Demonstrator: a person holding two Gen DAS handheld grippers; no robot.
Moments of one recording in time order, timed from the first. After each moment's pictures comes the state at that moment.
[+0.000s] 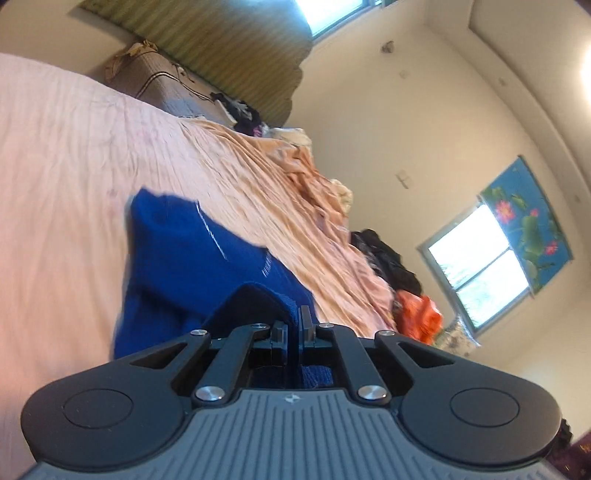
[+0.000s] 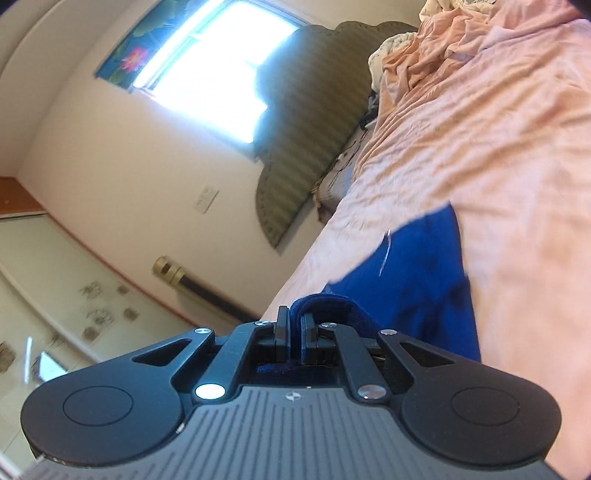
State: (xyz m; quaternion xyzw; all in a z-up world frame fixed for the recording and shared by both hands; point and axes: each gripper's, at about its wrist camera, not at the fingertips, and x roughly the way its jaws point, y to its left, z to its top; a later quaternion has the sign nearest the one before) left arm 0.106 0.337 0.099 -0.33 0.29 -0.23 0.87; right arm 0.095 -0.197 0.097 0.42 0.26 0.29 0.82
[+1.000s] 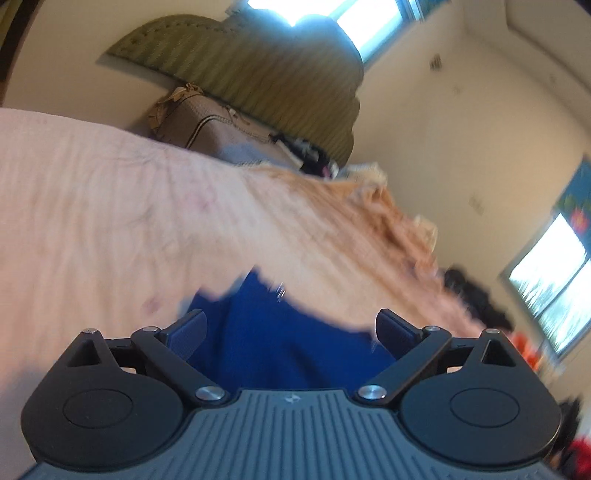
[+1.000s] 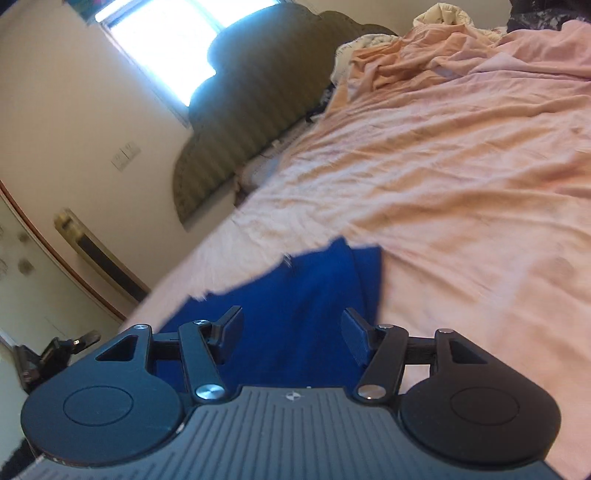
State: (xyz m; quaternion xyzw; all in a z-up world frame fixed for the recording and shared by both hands) left arm 0.213 0.339 0.059 -0.25 0.27 -0.11 0.92; right arm 0.175 -0.177 0.043 0.26 0.32 0.20 0.89
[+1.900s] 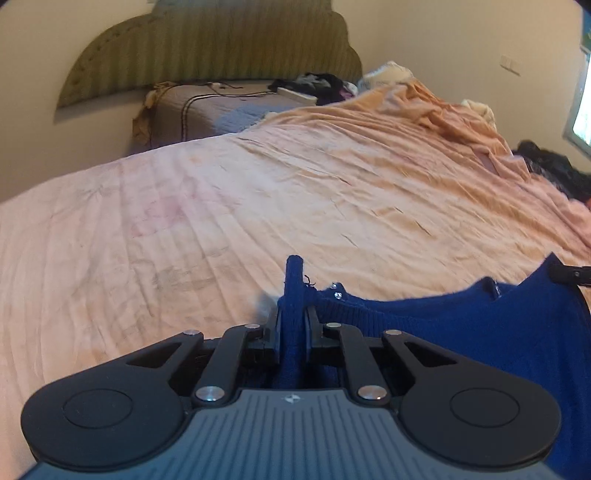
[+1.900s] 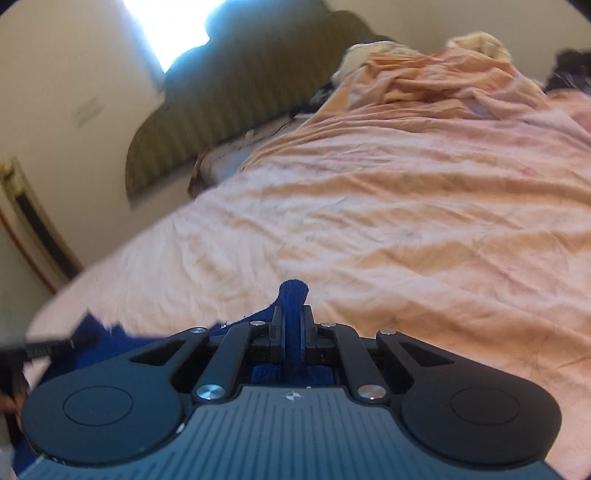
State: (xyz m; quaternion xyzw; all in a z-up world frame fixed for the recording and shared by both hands) left arm 0.374 0.267 0.020 -0.04 0.34 -0.06 0.94; right arm 0.338 -0.126 0.032 0.17 0.32 0.15 0.92
